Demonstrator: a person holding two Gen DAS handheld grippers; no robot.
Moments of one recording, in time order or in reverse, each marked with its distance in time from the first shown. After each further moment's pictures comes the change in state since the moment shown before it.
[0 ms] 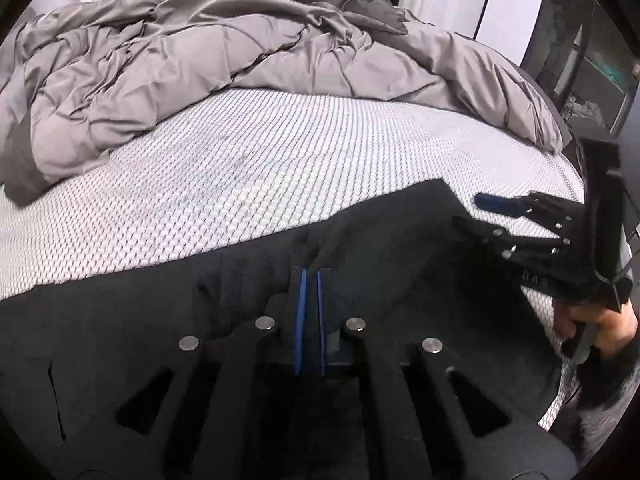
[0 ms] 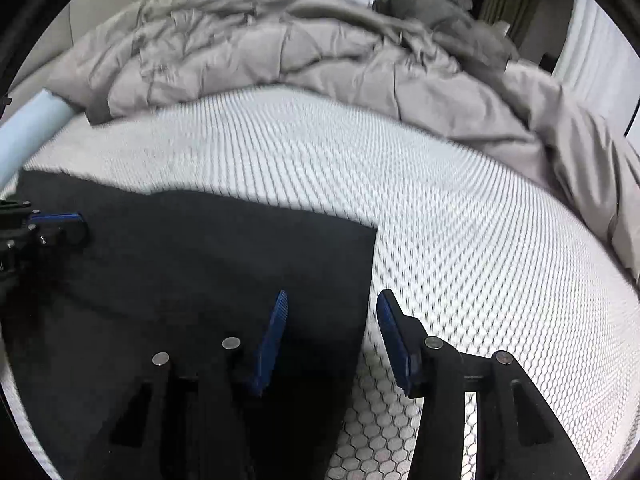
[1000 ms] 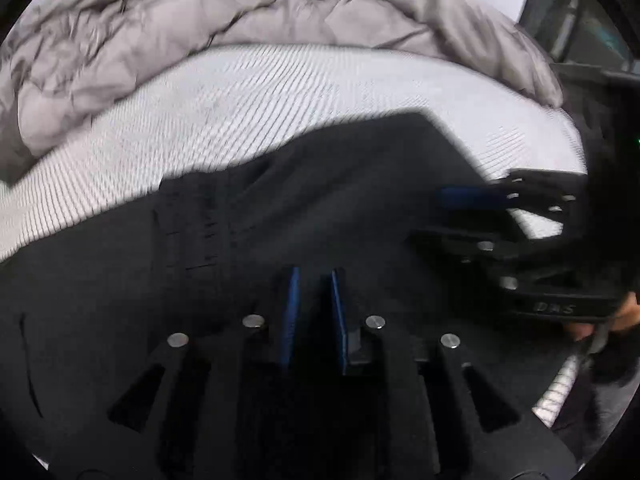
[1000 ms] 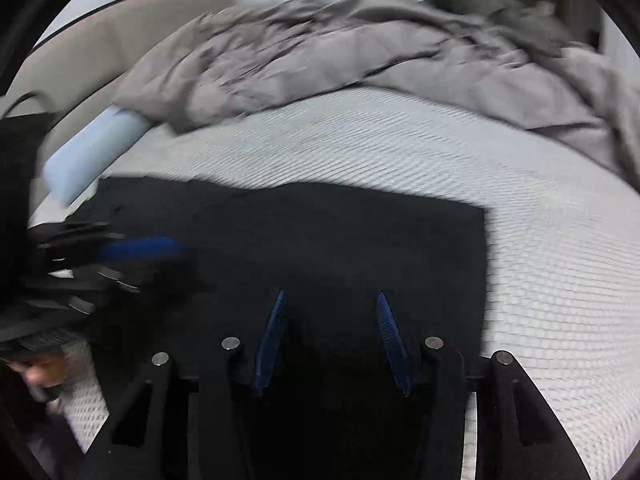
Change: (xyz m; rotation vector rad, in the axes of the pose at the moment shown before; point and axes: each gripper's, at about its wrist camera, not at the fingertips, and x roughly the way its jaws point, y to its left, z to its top) left arm 0.016 -0.027 -0.045 0.042 0.111 0.020; right arm -0.007 0.044 -0.019 0.001 0.031 0.326
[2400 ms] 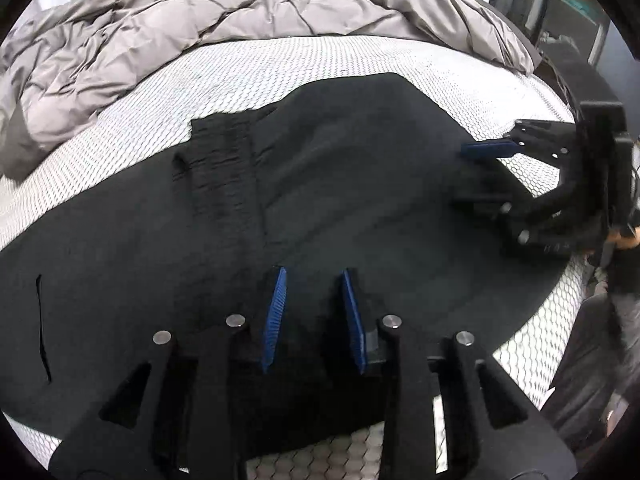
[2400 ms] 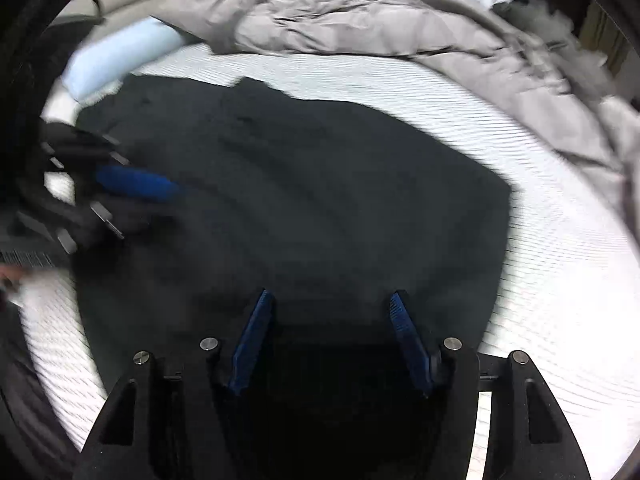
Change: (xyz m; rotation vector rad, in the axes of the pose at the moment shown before) left arm -0.047 0.008 -0.064 0.106 -0.004 -0.024; right arm -0.018 0.022 -0.049 -0.256 0.086 -0.150
